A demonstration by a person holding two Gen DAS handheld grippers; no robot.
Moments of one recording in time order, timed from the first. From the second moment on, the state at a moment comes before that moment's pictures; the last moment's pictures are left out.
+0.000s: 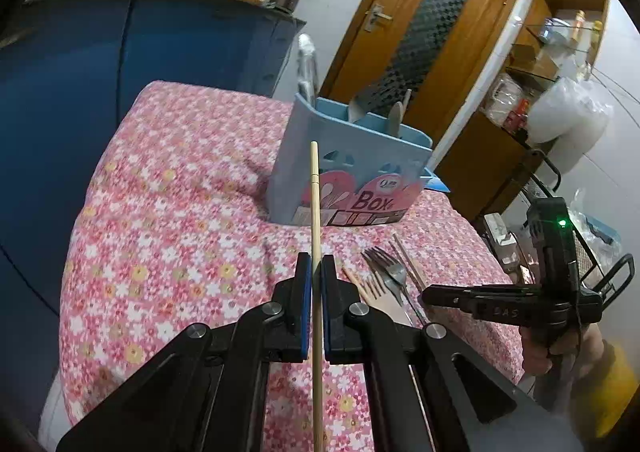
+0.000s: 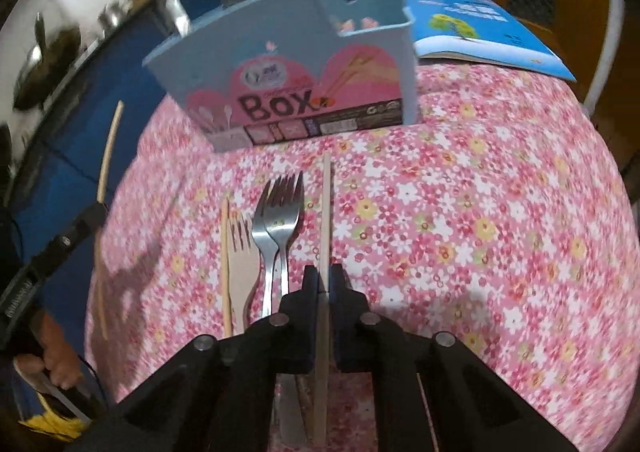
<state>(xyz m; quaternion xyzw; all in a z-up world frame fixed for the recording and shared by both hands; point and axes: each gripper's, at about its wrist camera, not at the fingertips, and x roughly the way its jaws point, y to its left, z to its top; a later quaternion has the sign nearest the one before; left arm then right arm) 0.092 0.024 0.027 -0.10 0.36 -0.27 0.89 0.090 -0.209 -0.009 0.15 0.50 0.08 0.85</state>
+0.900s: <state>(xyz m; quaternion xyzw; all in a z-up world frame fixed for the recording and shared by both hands) 0.092 -0.003 0.084 -0.13 0.28 -0.25 0.92 0.043 -0.234 0.069 0.16 0.31 0.14 0.93</state>
